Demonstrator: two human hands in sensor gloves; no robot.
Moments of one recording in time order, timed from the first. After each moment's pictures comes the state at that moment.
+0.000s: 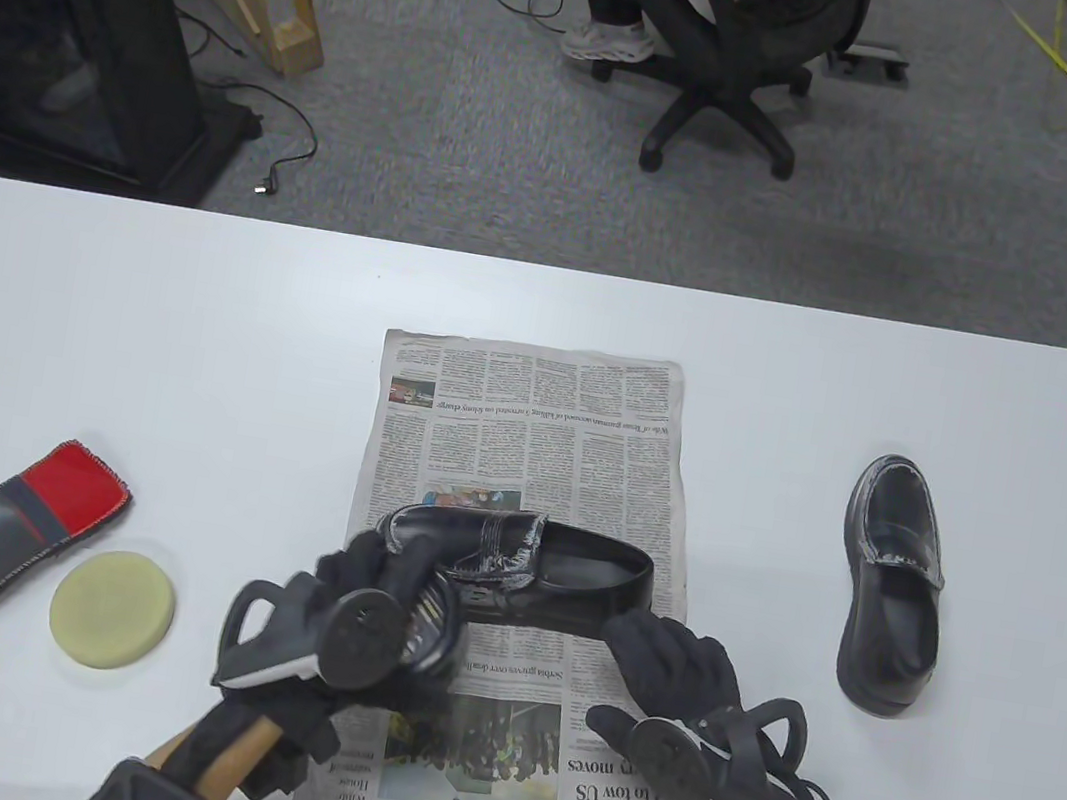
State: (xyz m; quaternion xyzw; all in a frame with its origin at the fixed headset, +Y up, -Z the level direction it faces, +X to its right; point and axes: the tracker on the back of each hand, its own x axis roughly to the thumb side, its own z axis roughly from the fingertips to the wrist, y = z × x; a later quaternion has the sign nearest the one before) left_hand -0.120 -0.706 -0.203 -0.13 -0.26 0.05 0.96; right_hand 0.154 -0.728 -0.190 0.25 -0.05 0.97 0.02
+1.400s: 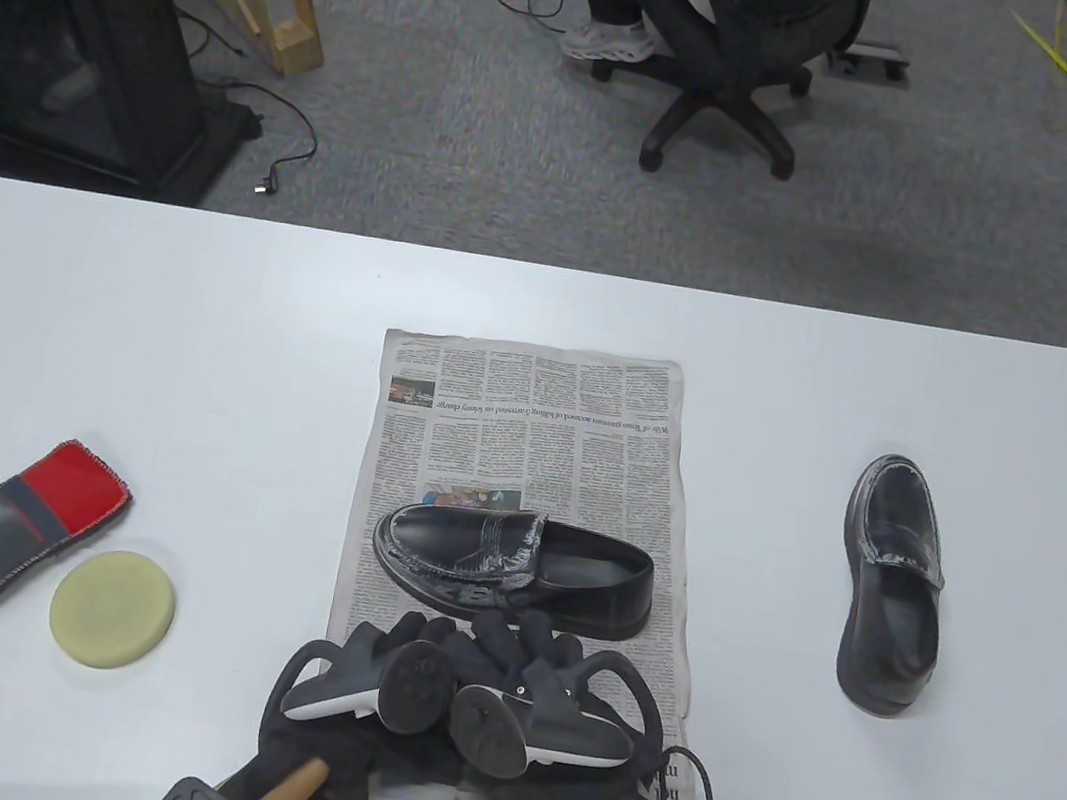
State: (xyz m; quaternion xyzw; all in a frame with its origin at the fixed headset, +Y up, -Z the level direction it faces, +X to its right) left_hand -0.115 -0.784 -0.199 -0.27 -0.24 0.08 0.93; right_hand 0.025 -0.723 -0.187 0.36 0.13 0.92 -0.05
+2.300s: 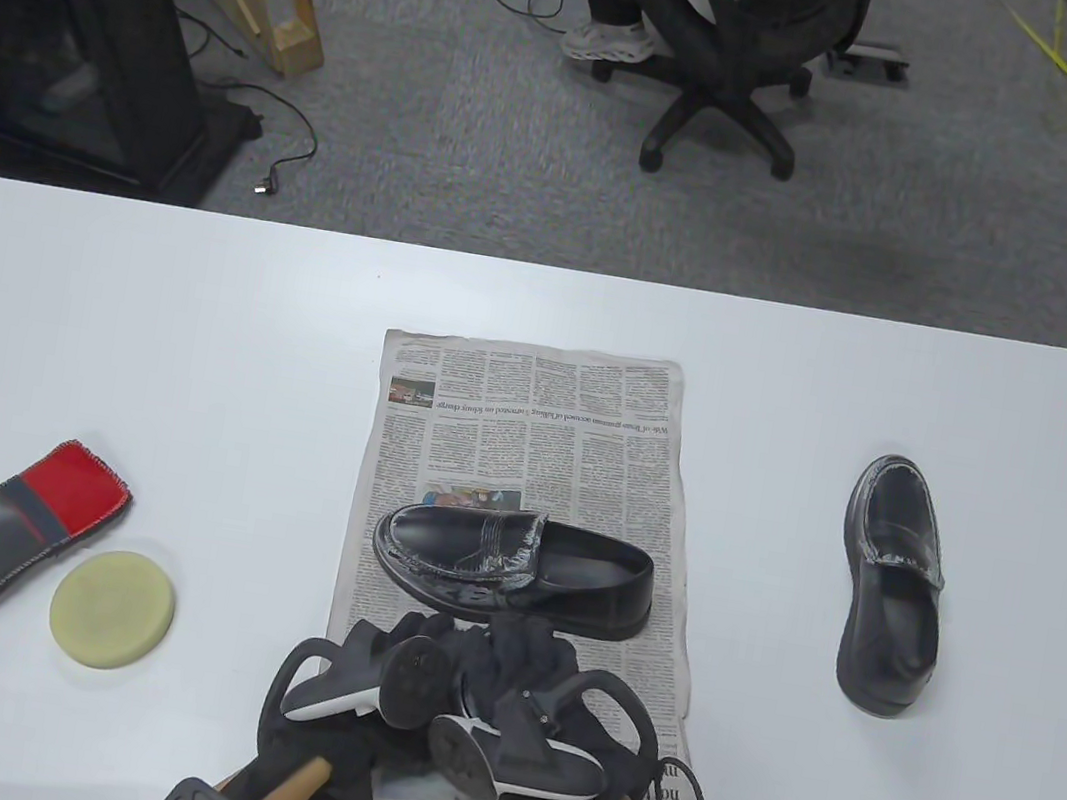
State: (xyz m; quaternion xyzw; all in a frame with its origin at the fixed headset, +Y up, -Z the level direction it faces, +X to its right) left_hand -0.117 -0.782 -0.201 -0.25 -0.22 0.08 0.94; right_hand 0.020 -0.723 -0.175 0.36 0.09 0.93 -0.07
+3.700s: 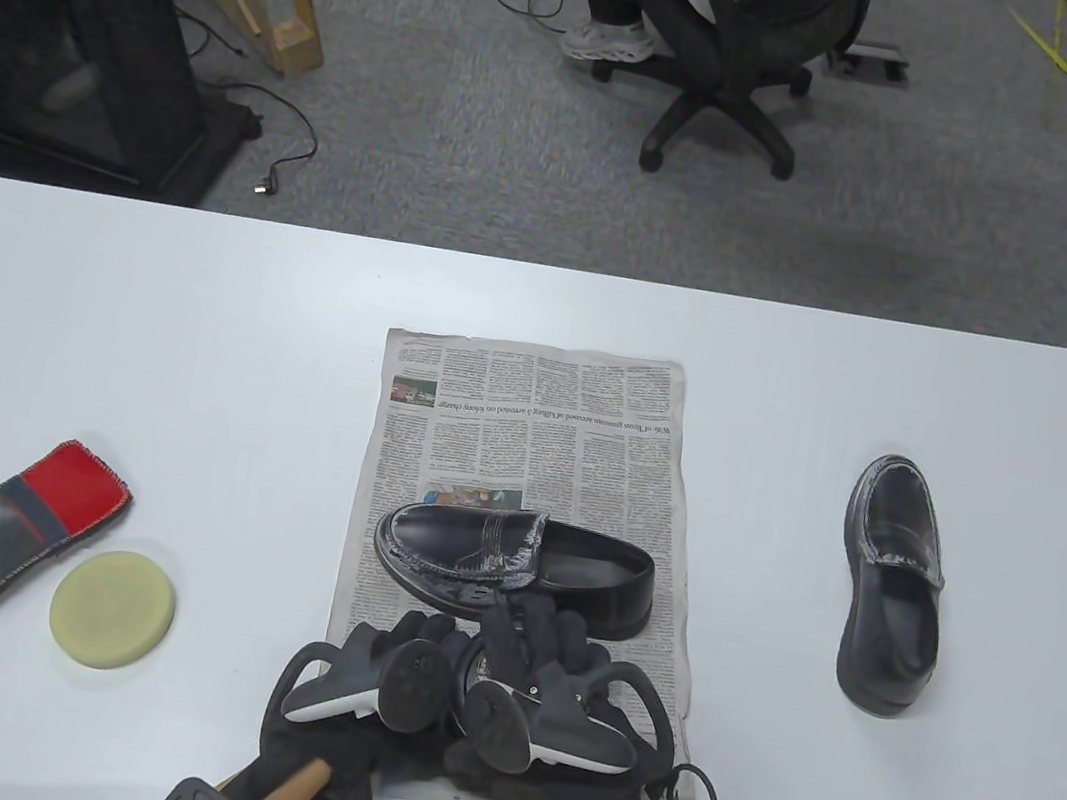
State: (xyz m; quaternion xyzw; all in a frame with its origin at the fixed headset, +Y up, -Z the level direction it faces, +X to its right) left_hand -0.116 -0.785 -0.199 -0.27 -0.23 0.09 0.93; right_hand 0.038 -0.731 -0.193 0.32 0.13 0.94 -0.04
